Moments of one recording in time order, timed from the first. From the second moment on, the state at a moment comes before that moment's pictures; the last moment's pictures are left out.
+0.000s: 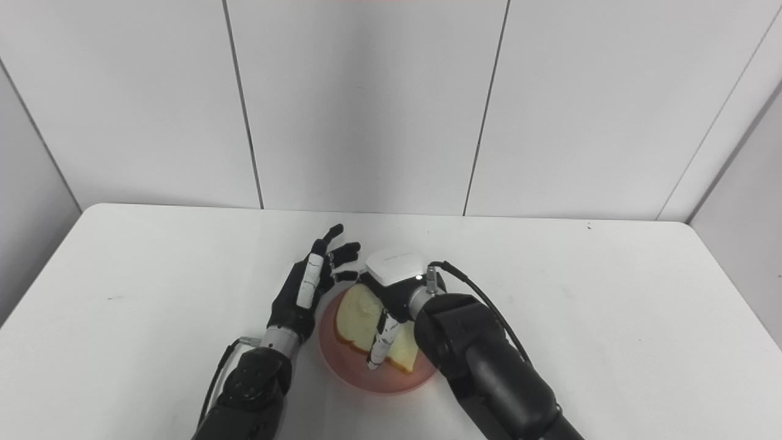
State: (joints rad) left arm -0.58 -0.12 -0.03 0.72 0.00 -0.25 -0.04; right arm -0.66 -0.28 0.54 -0.06 -1.17 0.34 0.80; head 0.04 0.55
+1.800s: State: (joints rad) left arm -0.49 -0.14 -0.06 0.59 0.15 -0.27 0.15; right arm -0.42 -0.02 -0.17 0.30 -0.13 -0.10 -0.02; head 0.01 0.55
